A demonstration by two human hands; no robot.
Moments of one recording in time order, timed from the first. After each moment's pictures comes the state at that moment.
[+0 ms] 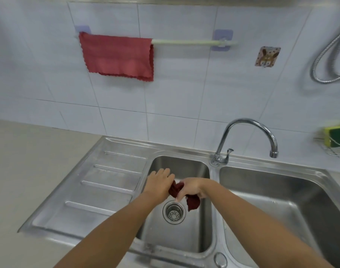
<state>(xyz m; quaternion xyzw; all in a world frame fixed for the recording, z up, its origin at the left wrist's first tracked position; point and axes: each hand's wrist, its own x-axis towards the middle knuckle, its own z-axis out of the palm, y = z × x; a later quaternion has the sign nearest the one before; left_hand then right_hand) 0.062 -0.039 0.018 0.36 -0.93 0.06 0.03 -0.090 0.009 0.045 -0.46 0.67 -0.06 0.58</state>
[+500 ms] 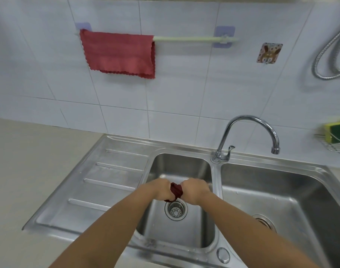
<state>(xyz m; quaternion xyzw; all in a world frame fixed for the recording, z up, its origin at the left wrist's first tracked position) 0.069 -0.043 0.029 0.41 -0.85 -0.30 -0.15 -0.067 0.029 0.023 -0.67 0.73 0.10 0.11</state>
